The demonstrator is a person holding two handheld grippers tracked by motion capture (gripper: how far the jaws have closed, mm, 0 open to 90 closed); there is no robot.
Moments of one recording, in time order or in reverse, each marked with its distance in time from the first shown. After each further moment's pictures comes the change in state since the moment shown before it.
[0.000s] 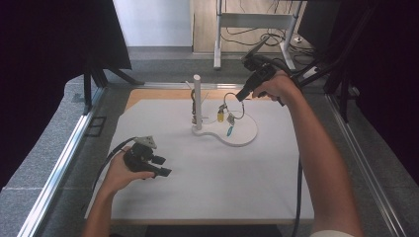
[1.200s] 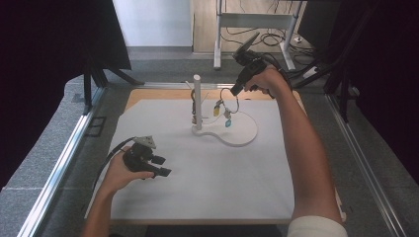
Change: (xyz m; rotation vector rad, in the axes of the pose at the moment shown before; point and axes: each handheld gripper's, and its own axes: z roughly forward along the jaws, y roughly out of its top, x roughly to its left) left arm 0.000 -0.001 -0.002 -0.012 -0.008 0.000; right arm -0.014 0.032 0.019 0.029 -0.033 0.027
